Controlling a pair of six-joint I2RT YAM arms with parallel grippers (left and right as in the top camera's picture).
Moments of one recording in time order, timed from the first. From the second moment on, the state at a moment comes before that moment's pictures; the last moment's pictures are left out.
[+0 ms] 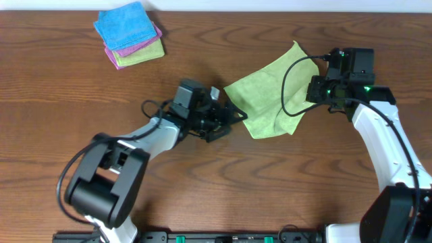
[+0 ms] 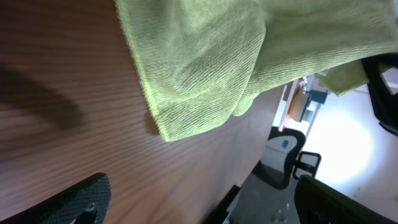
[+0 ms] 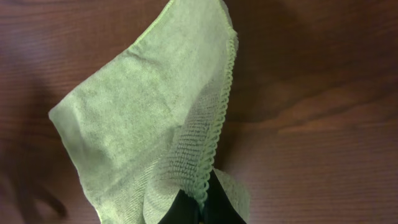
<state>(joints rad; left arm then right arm) -0.46 1.85 0.90 0.14 0.82 -1.03 -0.04 1.58 1.17 -0.60 -0.16 0.15</state>
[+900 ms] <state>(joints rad) -0.60 2.01 0.90 0.46 0.74 -1.32 -0.04 1.58 1.17 -0.61 -0.19 0.15</state>
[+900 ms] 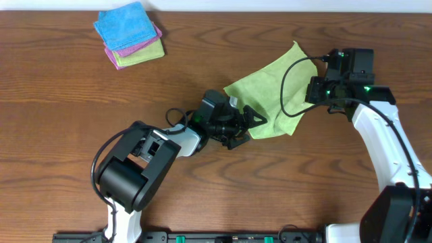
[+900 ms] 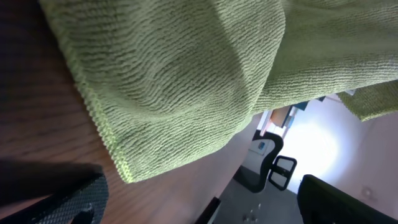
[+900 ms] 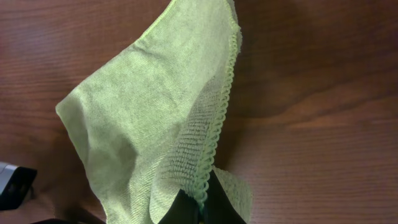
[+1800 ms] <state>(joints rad) -0.68 2.05 0.91 0.50 0.53 -1.35 -0.04 1.58 1.17 -0.62 -0.21 0.15</state>
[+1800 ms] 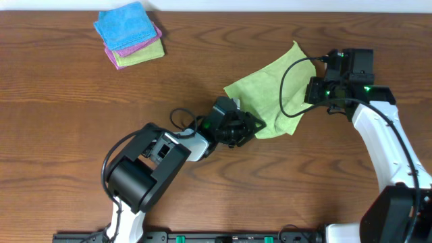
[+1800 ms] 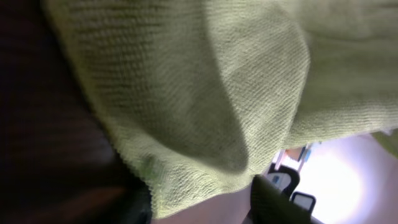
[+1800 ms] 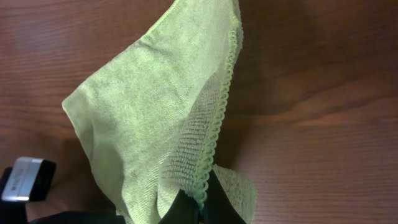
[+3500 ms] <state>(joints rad) -0.27 2.06 1.19 -0.28 1.01 -0.69 0.00 1.58 1.02 -0.72 -0.12 0.17</state>
